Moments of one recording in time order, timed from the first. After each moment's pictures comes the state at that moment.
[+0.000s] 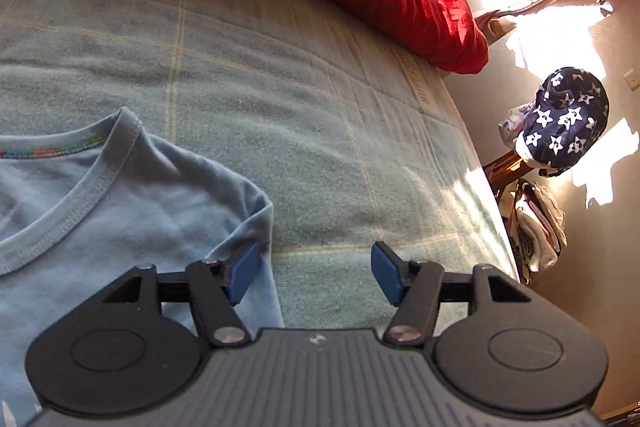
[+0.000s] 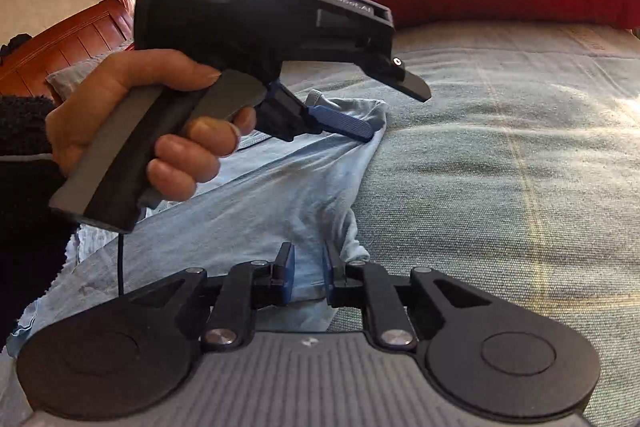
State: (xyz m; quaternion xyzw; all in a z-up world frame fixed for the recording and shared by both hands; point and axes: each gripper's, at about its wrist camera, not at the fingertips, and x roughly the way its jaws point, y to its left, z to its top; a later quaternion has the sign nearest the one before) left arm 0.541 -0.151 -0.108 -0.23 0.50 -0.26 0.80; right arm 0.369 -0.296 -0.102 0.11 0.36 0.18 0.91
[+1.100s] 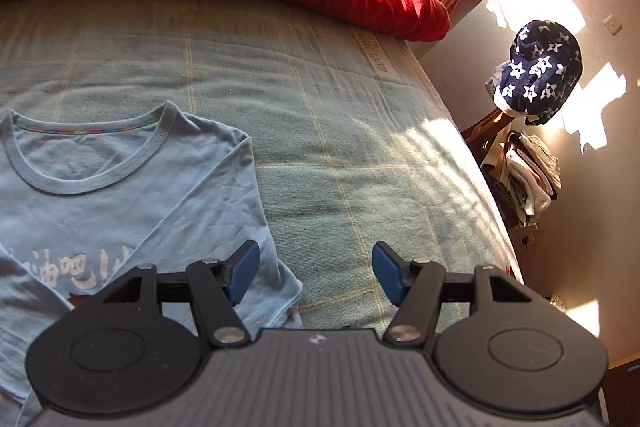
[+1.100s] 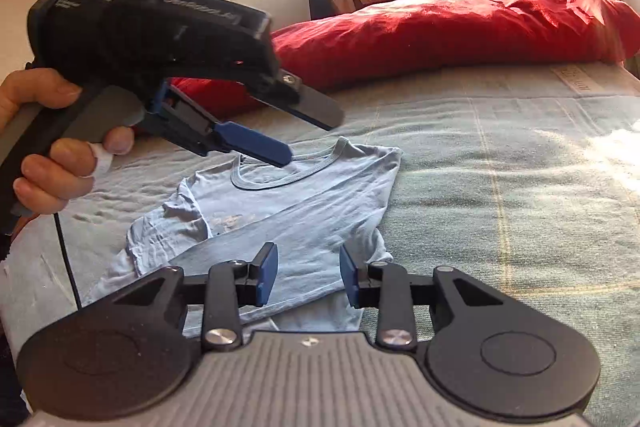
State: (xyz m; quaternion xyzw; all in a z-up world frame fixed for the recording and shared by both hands) left arm 0.416 -0.099 0.014 -0.14 0.51 -0.25 0.81; right arm 0.299 -0.299 -0.038 0.12 0.31 0.19 0.92
